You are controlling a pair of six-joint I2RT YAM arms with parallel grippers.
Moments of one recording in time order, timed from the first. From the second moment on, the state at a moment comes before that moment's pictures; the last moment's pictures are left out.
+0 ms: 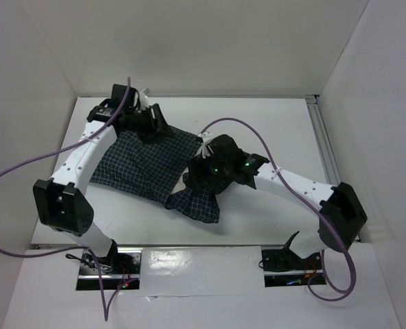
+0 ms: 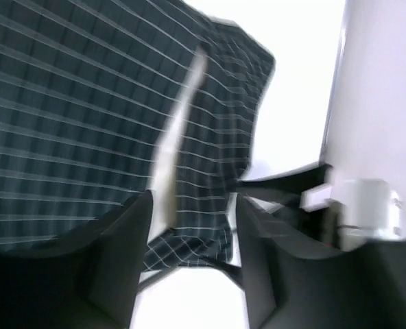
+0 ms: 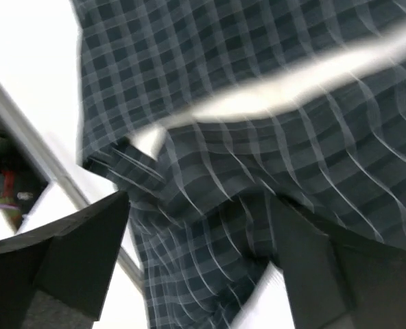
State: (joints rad) left arm -0.23 1.63 1.58 -0.82 0.52 -0.57; right arm 0.79 1.48 1.07 -0.26 -0.21 0.30
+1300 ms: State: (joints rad) left arm -0.05 1.66 1.19 -0.53 0.45 -0.63; right arm 0.18 1.21 0.76 -0.29 -0.16 0.59
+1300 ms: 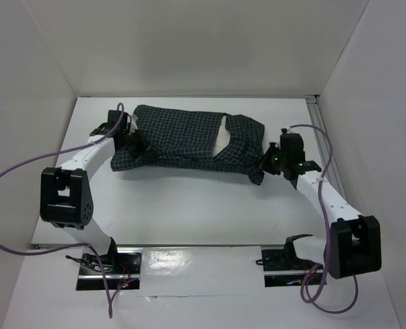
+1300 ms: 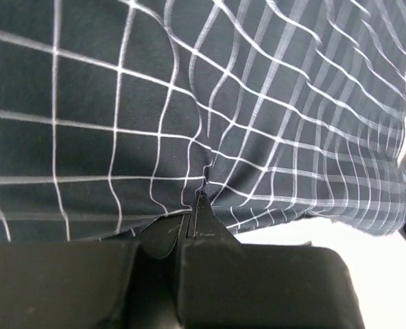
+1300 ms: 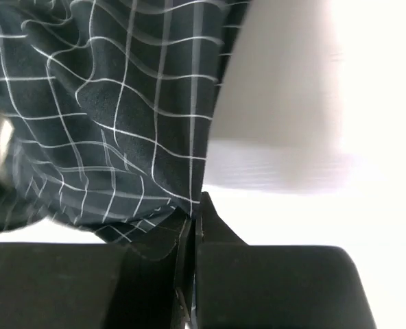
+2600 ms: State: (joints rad) left arm 0.25 1.51 0.83 -0.41 0.24 -0.73; right arm -0.03 1.11 0.47 -0.32 -0.33 0.59
